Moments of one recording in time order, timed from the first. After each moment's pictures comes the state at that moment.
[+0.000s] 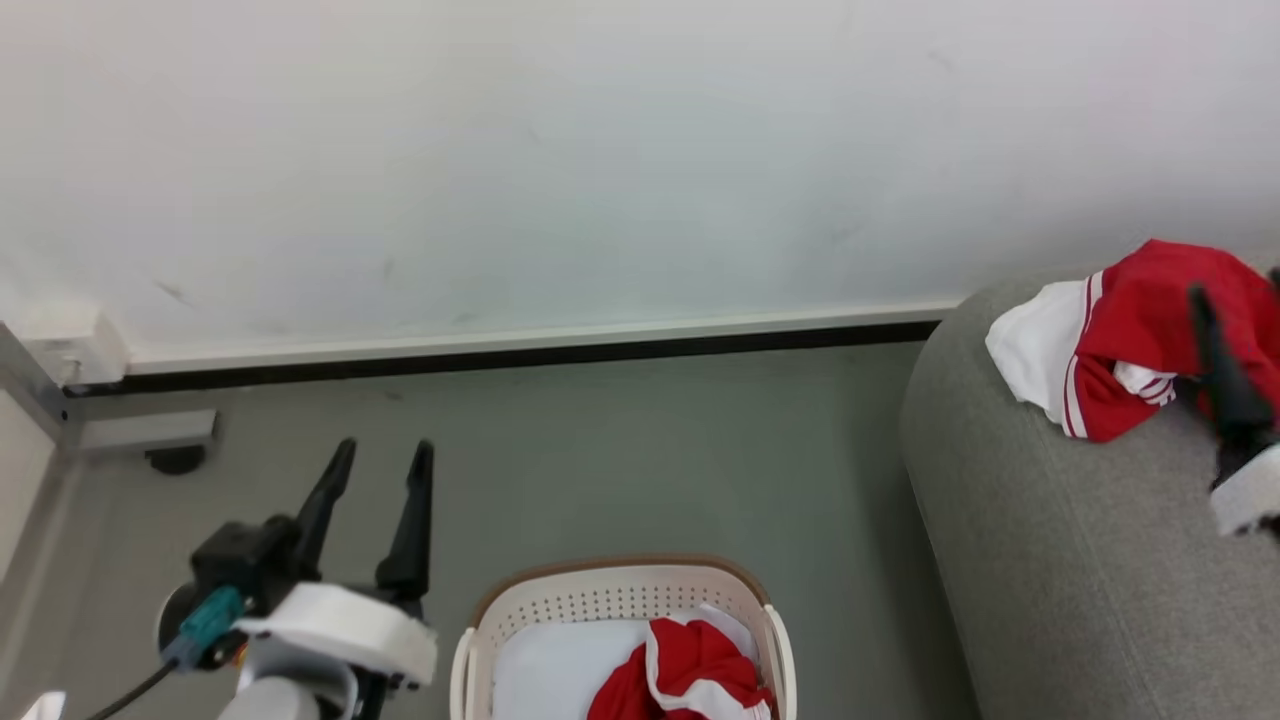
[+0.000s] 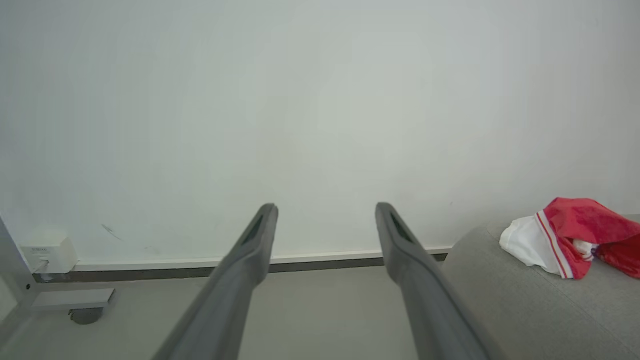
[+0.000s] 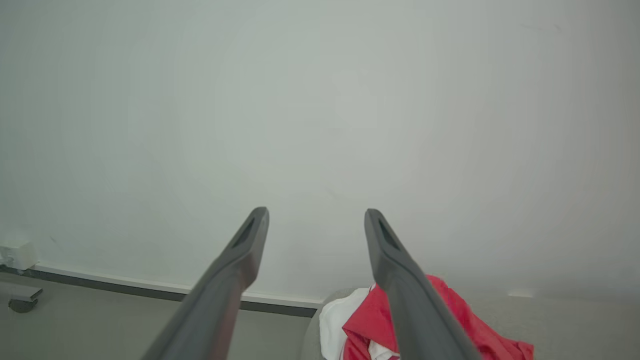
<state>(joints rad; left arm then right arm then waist) -0.28 0.31 -0.36 0.22 -0.49 0.09 -0.26 -0.62 -0.56 0.42 0.53 0.71 0.13 -0.21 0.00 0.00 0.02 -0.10</state>
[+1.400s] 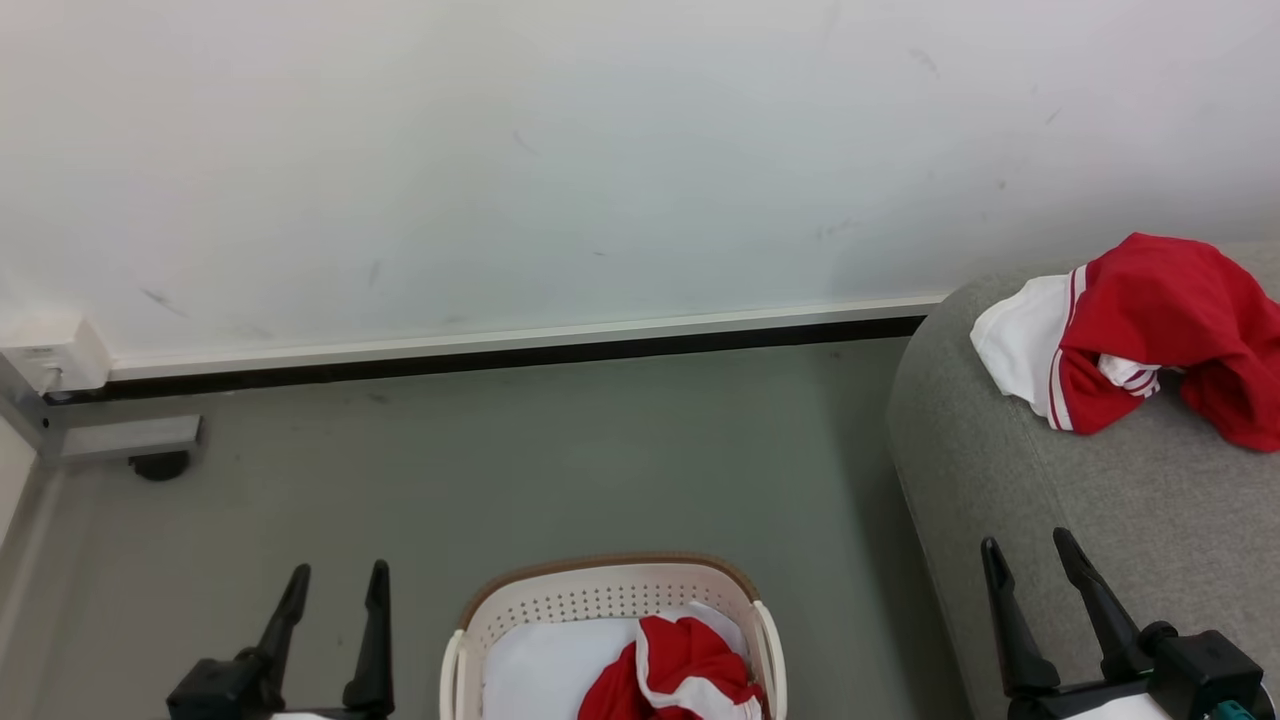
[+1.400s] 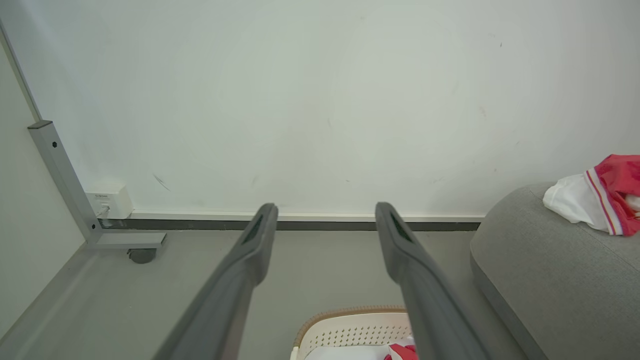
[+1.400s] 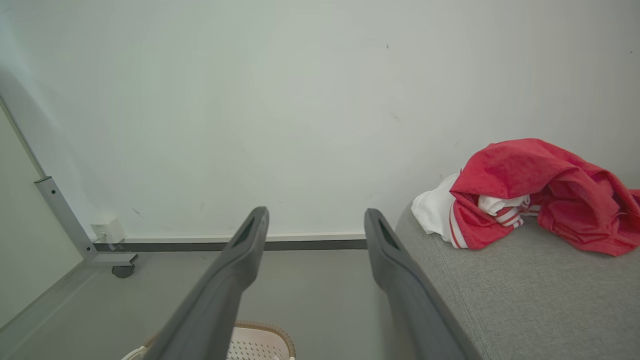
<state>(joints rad) -0.02 0.06 0.04 0.21 -0.12 -0.10 -0.26 -0.07 -0.11 0.15 0.24 0.34 0.13 -0.26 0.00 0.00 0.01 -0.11</state>
